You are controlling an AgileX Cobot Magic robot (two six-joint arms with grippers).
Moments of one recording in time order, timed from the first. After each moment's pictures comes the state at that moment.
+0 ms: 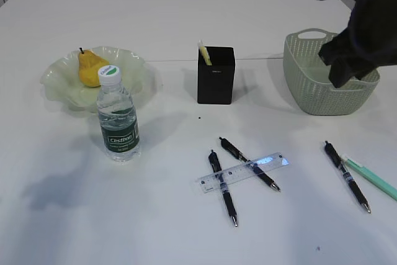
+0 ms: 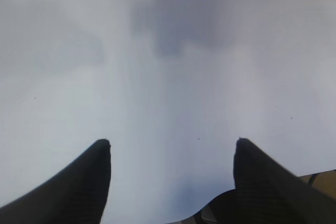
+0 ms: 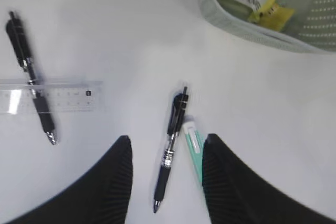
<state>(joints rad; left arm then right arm) -0.02 1.29 -0.83 -0.22 0.99 0.05 0.15 1.70 -1.44 -0.06 1.08 -0.15</state>
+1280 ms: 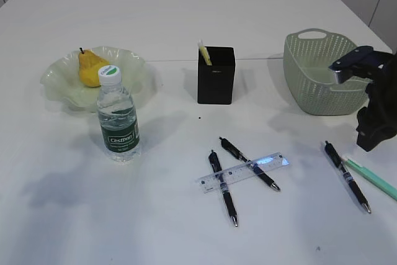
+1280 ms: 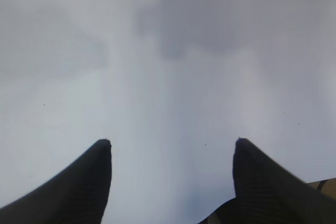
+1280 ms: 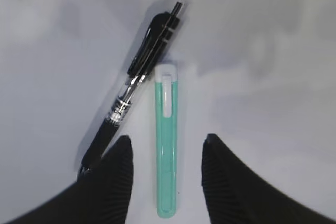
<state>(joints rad) -0.02 1.29 -0.83 -0.20 0.97 0.05 -0.01 1.83 -1.24 -0.04 0.96 -0.60</state>
